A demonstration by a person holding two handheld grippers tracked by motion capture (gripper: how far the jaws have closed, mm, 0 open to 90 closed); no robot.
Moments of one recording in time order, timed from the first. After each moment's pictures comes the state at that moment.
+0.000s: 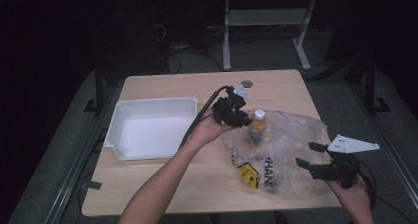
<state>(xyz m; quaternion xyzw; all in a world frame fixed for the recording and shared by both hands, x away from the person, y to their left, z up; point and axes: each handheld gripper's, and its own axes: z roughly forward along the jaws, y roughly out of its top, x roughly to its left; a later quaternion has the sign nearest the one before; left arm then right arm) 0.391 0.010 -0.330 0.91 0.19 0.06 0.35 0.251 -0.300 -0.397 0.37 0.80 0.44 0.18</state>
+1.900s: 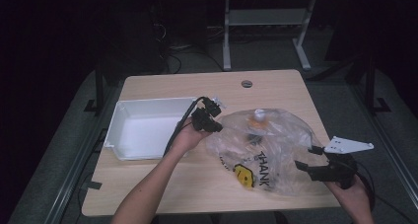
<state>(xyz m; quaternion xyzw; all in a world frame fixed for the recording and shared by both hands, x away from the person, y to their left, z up) 0.407 0.067 -0.381 0.92 0.29 0.05 0.27 0.253 -0.300 -0.406 0.37 0.81 0.42 0.17</state>
